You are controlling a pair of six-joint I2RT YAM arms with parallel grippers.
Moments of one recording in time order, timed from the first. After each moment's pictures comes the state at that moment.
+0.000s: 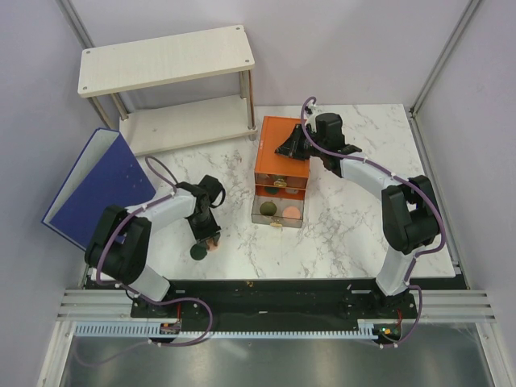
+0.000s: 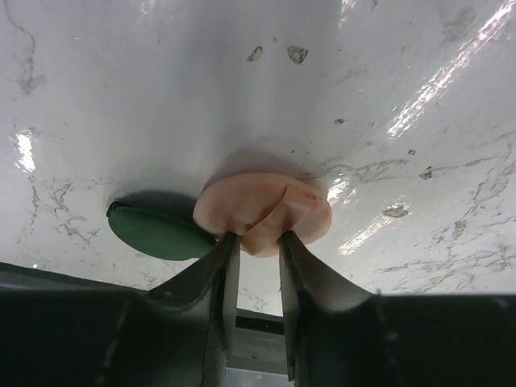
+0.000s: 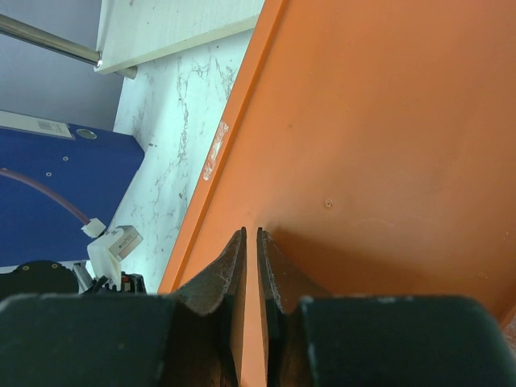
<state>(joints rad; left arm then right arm) -0.45 1.54 0.85 -0.84 -0.05 -0.89 0.38 1.82 1.29 0.06 -0.43 0.62</state>
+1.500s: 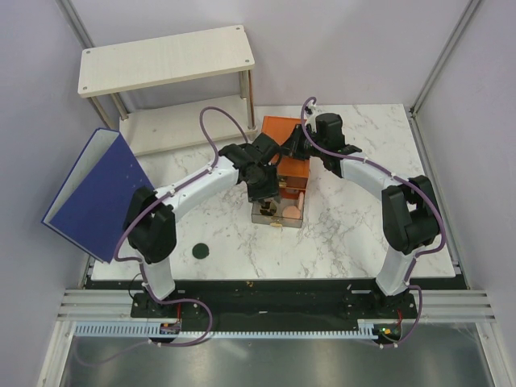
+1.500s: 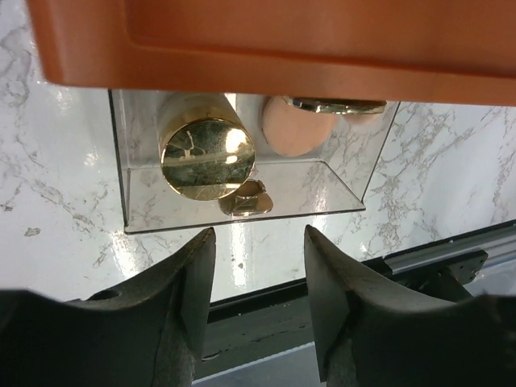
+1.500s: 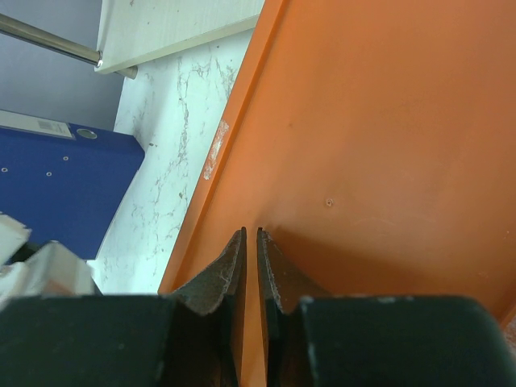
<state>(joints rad) -0.74 1.84 1.57 -0.89 0.06 -0.80 0.38 1.82 1.29 0.07 -0.43 0.62</state>
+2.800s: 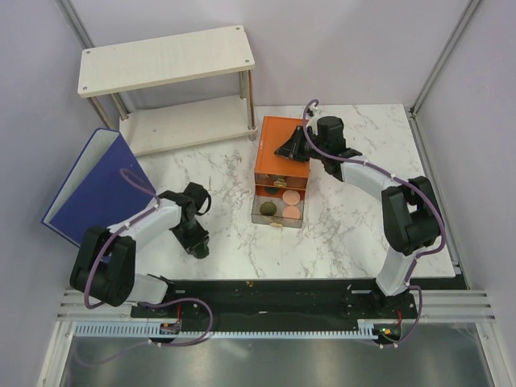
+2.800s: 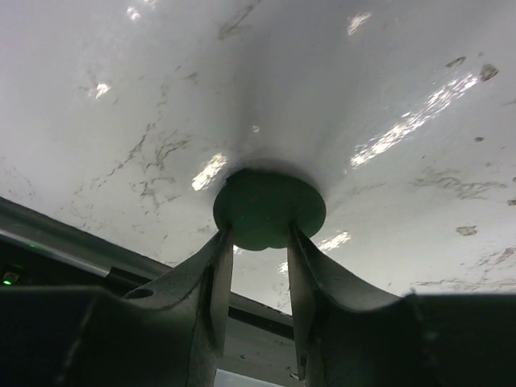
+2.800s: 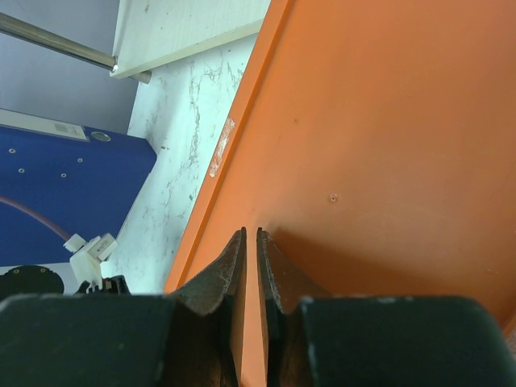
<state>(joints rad) -0.37 1.36 0.72 -0.92 -0.10 -1.06 0.37 1.81 1.24 0.15 -0.45 0.65</state>
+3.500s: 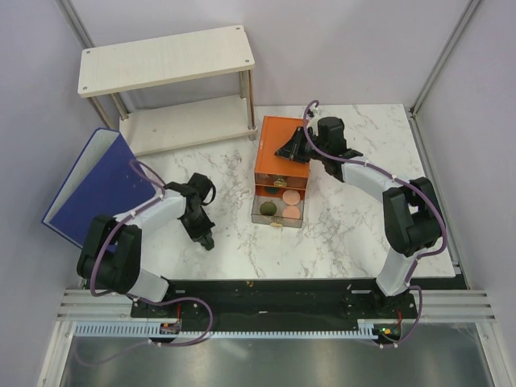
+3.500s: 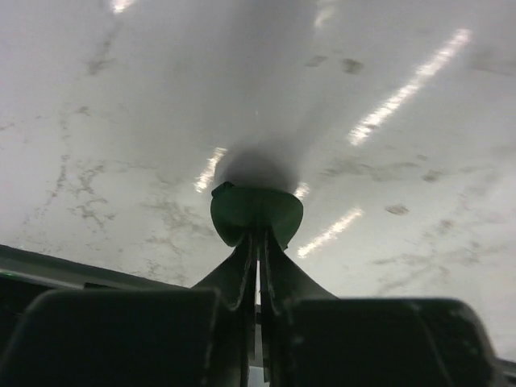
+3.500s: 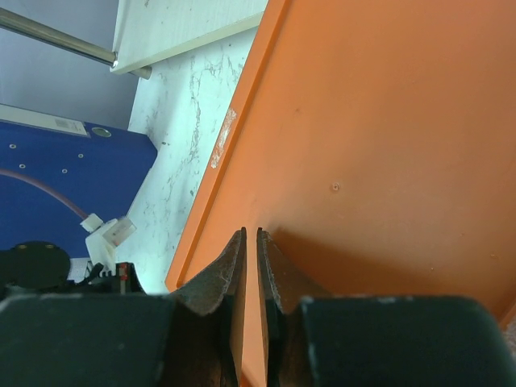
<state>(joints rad) -0.36 1.48 0.80 -0.86 -0.03 -0.94 0.37 1.80 1.23 0.14 -0.46 0.65</state>
